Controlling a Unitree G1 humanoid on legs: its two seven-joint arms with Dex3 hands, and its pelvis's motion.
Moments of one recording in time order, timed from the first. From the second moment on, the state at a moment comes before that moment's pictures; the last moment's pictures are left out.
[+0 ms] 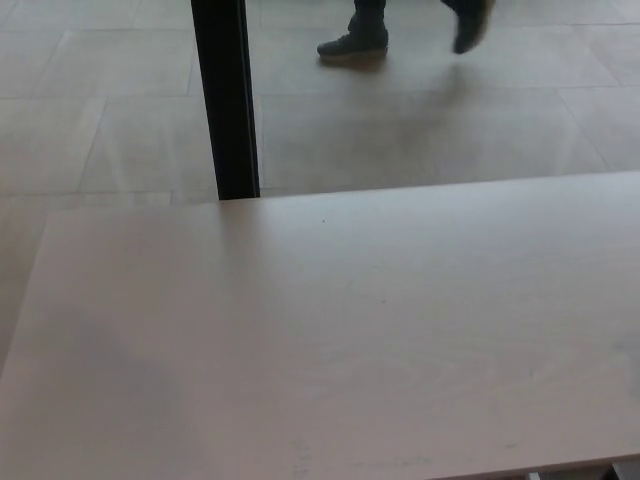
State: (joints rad) left_arm 0.03 0.52 0.58 1.14 -0.30 -0.28 -0.09; right_arm -0.32 -0.43 -0.31 0.75 0.09 -0.23 -0.07
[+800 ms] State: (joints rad) left_arm 0.05 0.52 0.58 1.14 -0.30 -0.28 -0.09; right_arm -0.25 -0.65 -0.61 0.23 0.37 0.00 0.24
